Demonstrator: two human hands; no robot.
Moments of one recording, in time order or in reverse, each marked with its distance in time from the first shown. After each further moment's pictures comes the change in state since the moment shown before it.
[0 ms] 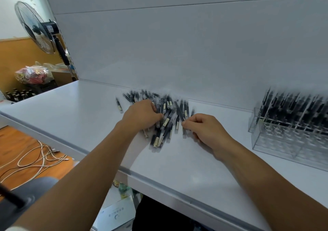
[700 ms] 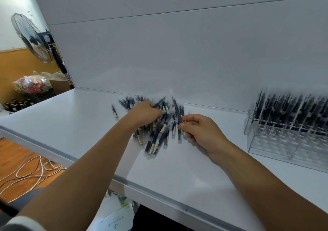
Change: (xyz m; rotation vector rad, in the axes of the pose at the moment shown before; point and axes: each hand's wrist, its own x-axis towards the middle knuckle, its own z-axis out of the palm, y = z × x) left_hand 0.019 0.019 -0.002 -0.269 -0.140 -0.065; right_hand 0.011 0.007 -0.004 0.225 0.008 -0.027
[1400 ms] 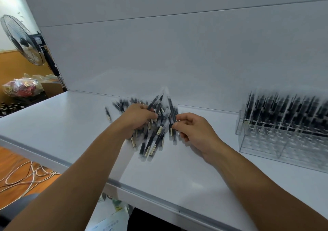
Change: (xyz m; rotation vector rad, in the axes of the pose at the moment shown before) left_hand 0.000 -0.008 0.003 -0.398 0.001 -0.007; right_hand -0.004 -0.005 -0.002 -0.006 0.003 -0.058
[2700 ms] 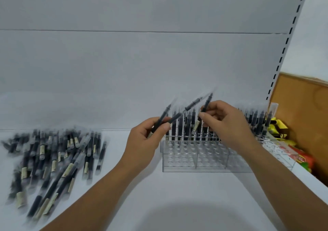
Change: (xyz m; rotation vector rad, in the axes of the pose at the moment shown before) left_hand -0.043 0.072 0.188 -0.495 -0.260 0.672; right_hand -0.060 -0.032 -0.216 -0.544 0.619 -0.298
